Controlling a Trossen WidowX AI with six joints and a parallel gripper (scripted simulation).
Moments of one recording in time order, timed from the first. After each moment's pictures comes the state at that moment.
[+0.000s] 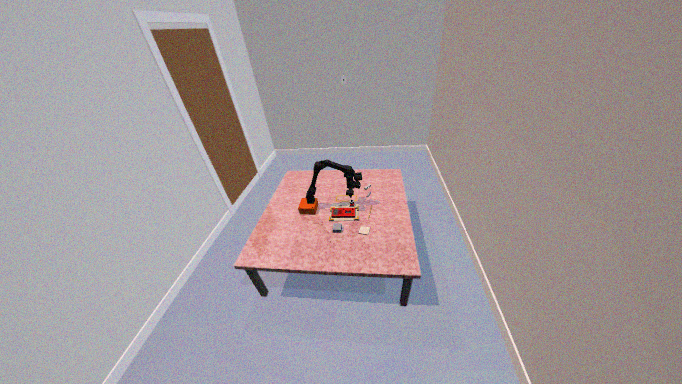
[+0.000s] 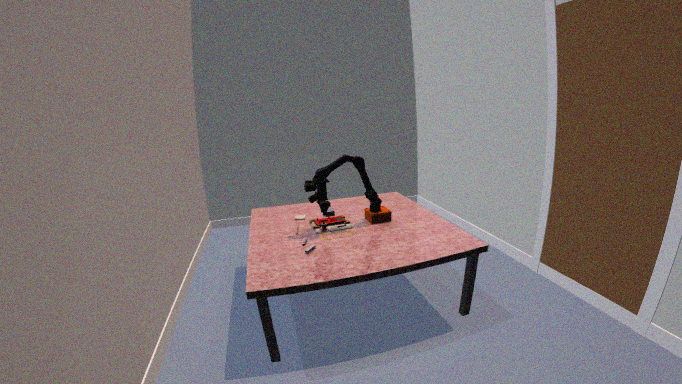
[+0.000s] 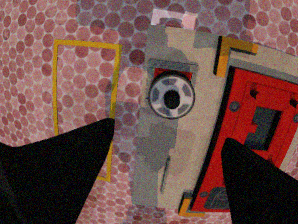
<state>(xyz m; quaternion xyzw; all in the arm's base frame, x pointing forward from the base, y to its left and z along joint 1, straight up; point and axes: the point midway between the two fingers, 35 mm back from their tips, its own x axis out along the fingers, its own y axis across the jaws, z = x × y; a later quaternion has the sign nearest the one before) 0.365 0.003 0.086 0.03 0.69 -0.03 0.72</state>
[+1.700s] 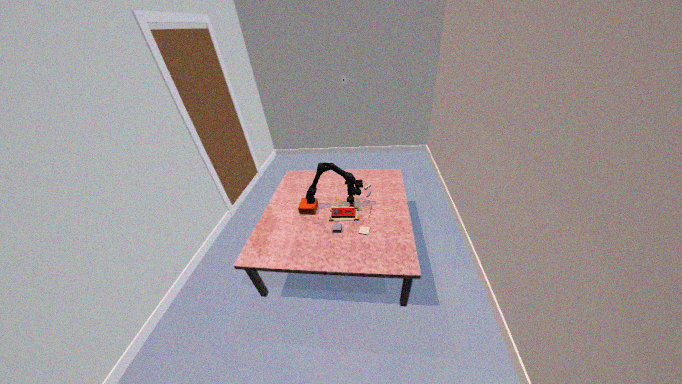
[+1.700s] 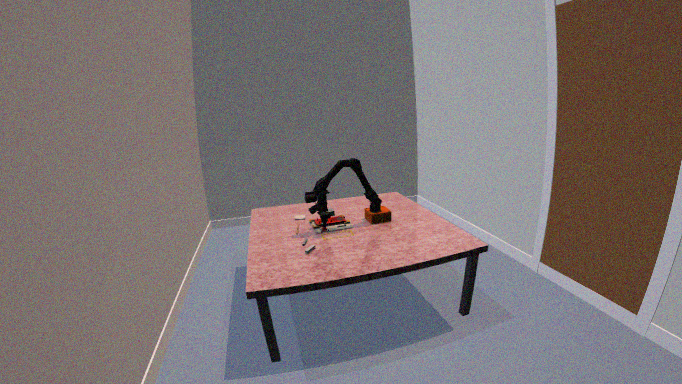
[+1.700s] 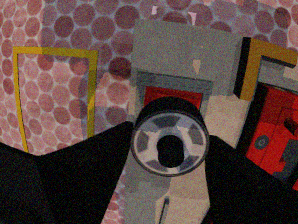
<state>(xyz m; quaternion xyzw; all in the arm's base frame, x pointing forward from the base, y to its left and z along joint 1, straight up) 0.369 0.002 0.017 0.03 0.69 -0.03 0.72</state>
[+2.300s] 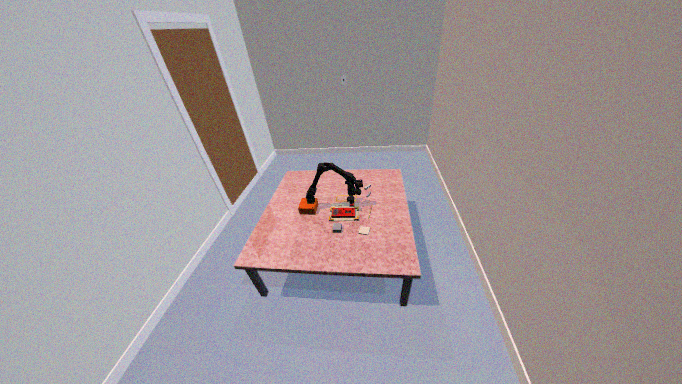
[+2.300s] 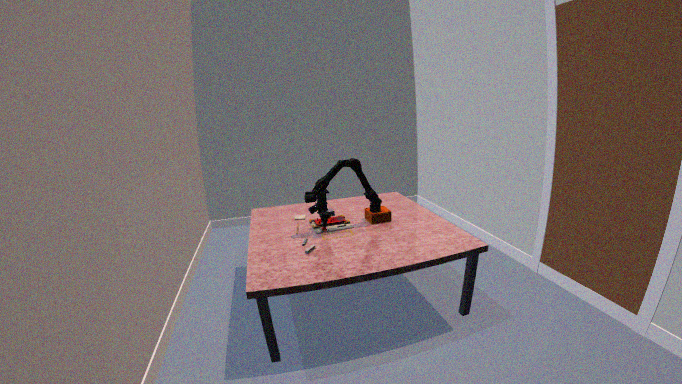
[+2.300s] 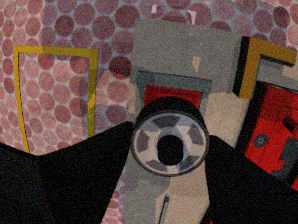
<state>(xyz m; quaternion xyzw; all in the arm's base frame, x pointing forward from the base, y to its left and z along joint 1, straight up) 0.369 0.002 0.019 0.03 0.69 -0.03 0.72</state>
